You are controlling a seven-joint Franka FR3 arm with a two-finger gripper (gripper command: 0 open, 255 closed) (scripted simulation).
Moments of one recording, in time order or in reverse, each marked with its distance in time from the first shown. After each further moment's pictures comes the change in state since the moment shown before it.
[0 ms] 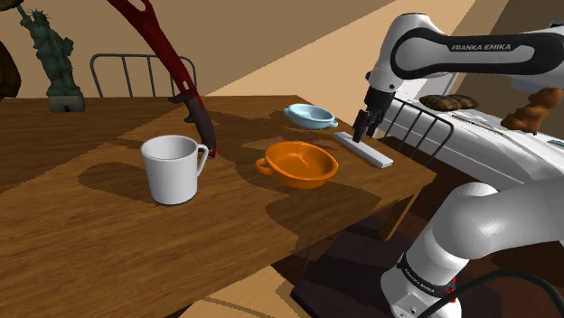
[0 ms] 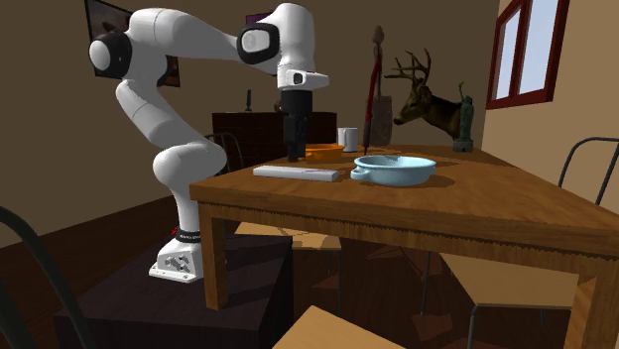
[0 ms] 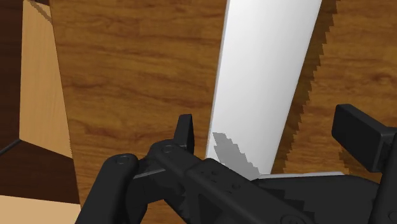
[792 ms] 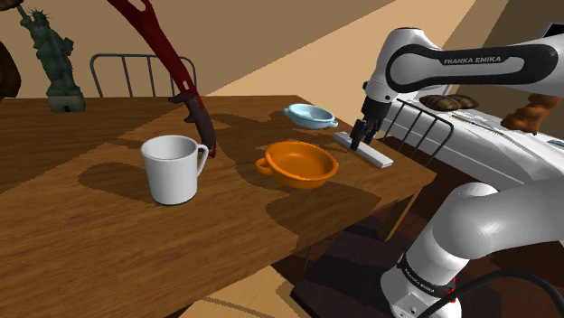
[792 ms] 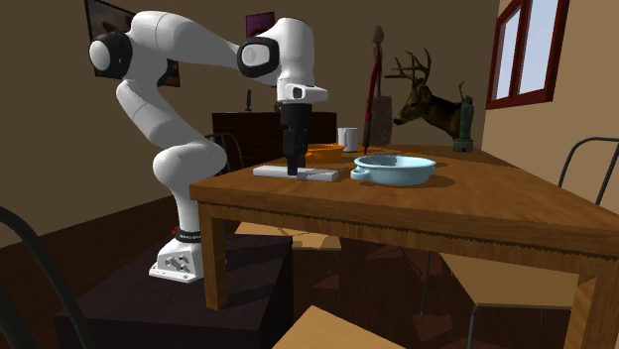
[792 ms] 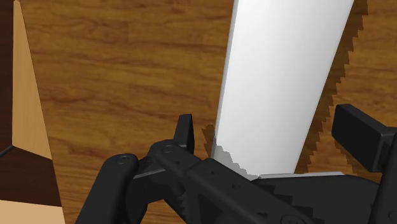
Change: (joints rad) arm -0.005 0.002 -0.008 -0.073 -0.009 0.075 0.001
